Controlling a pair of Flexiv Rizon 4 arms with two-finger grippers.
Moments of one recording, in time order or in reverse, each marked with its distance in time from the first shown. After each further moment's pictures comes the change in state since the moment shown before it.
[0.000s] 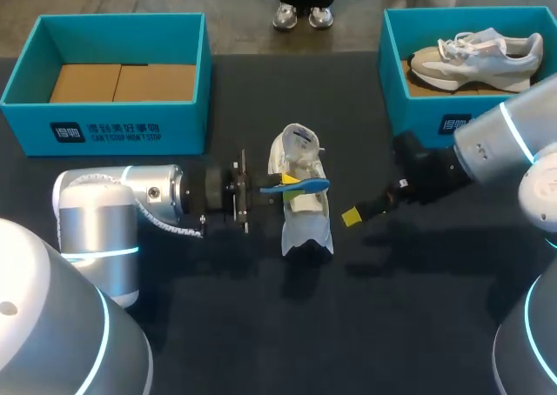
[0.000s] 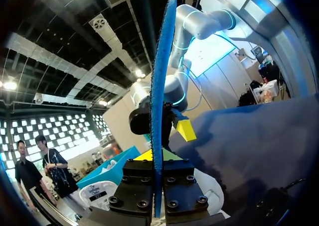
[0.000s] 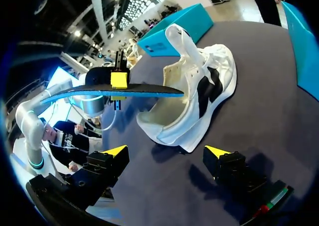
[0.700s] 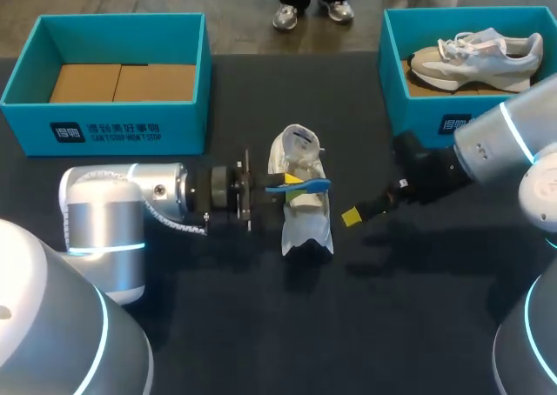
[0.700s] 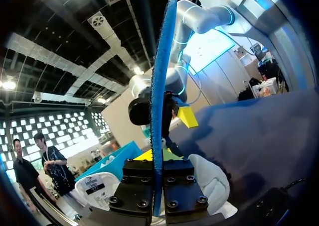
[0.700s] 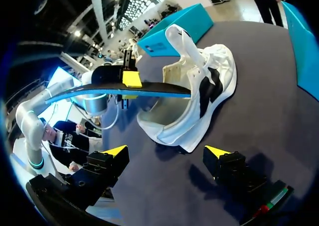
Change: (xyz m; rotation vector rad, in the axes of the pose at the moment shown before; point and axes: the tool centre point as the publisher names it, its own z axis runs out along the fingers) left arm -0.003 0.021 0.004 -0.023 0.013 0.002; right arm 0.000 0.000 0.000 0.000 0.000 0.000
